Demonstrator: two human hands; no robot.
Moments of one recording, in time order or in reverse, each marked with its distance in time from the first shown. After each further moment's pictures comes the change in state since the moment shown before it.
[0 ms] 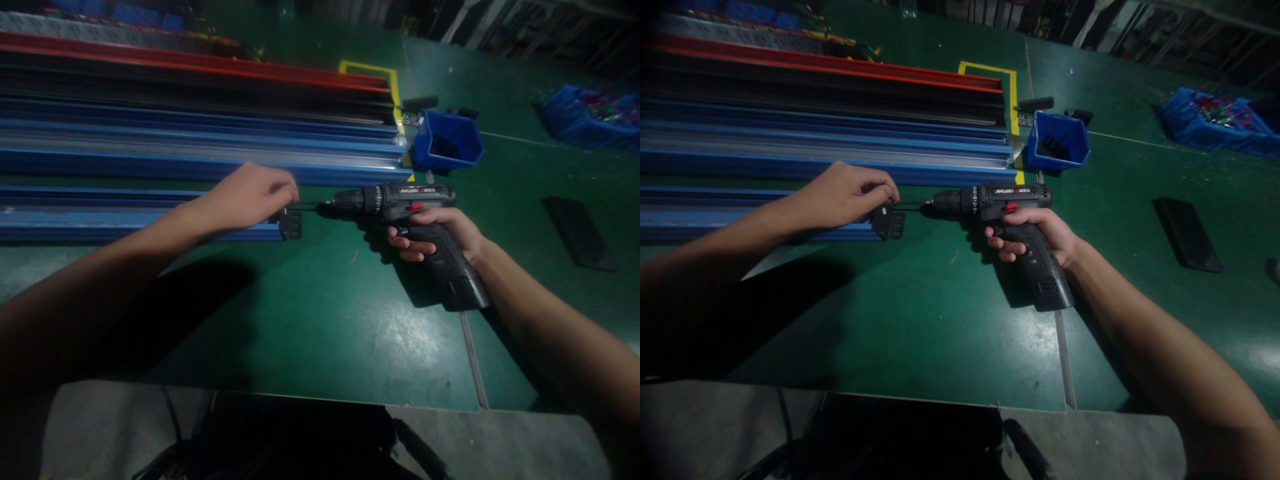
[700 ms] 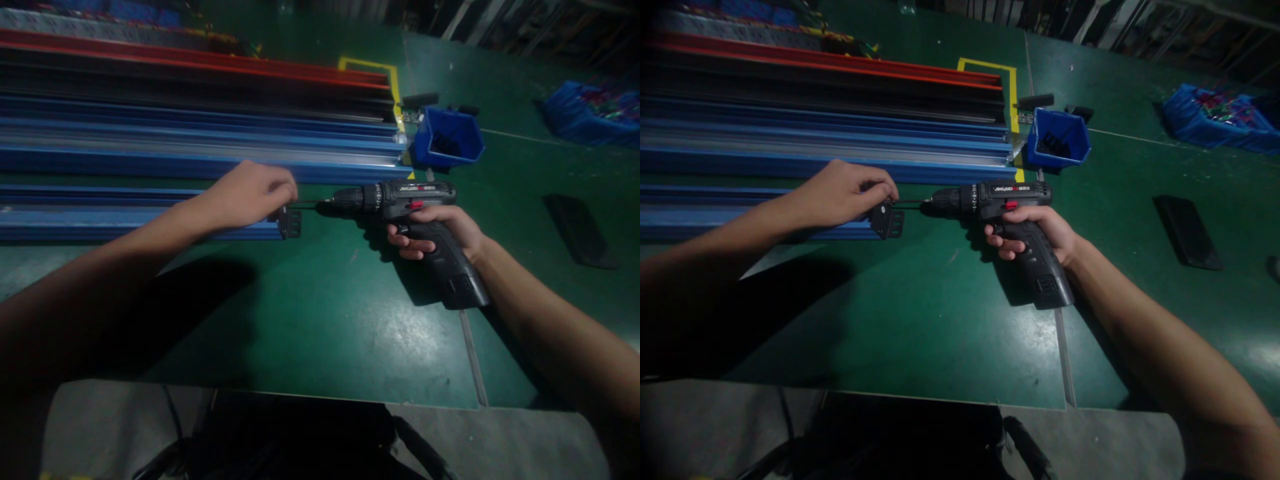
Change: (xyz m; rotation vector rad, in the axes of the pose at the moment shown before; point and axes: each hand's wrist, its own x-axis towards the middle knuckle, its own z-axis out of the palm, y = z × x) left_hand 0.000 0.001 0.000 -0.004 0.005 -0.015; right_hand 0.000 -0.001 0.002 0.008 -0.005 -0.001
